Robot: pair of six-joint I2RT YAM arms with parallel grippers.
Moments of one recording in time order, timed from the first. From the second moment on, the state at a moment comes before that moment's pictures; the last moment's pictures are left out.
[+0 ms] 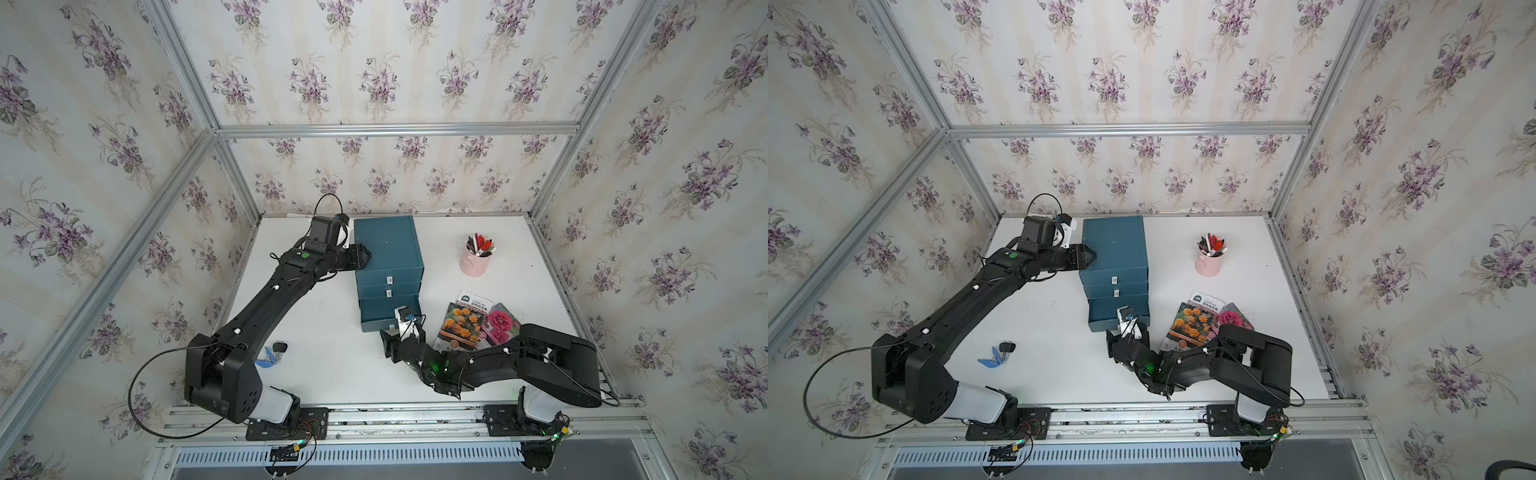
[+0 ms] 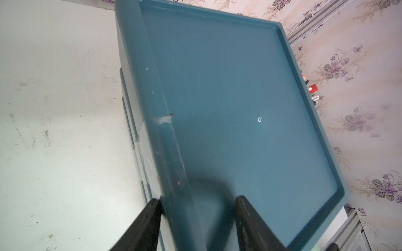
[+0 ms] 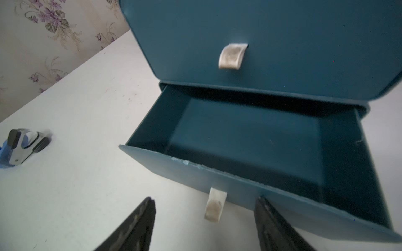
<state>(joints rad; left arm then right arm) -0.33 1.48 1.25 -0.56 0.25 -0.37 1.23 1.70 0.58 0.60 0.59 0.52</state>
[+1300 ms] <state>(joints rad) -0.33 1.41 1.33 -0.75 0.20 -0.30 1.26 1.17 0.62 0.32 0.73 0.29</state>
